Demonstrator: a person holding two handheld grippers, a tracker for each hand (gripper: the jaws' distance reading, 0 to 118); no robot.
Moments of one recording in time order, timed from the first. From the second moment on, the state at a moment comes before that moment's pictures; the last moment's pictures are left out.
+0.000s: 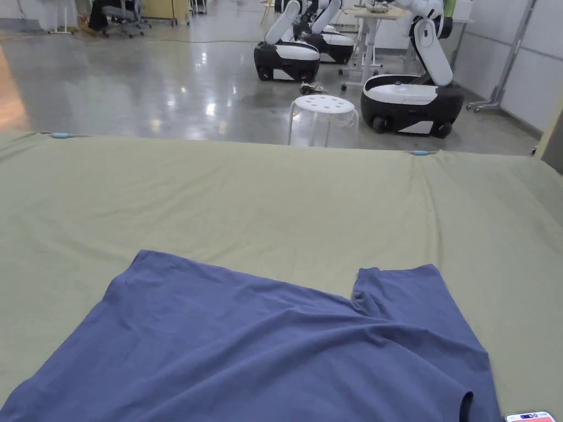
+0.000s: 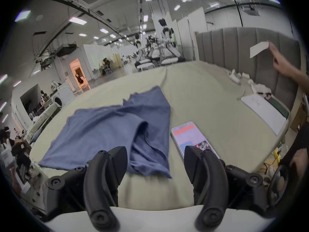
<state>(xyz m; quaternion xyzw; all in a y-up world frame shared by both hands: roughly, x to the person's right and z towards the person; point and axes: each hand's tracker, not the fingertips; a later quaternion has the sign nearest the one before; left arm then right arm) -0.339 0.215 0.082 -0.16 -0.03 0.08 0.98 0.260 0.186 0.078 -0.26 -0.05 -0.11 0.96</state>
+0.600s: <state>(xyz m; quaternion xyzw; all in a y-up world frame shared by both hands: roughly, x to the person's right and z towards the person) -0.186 0.283 0.078 -0.07 -0.15 -0.01 0.99 0.187 0.246 0.087 -0.15 0.01 0.00 0.99</state>
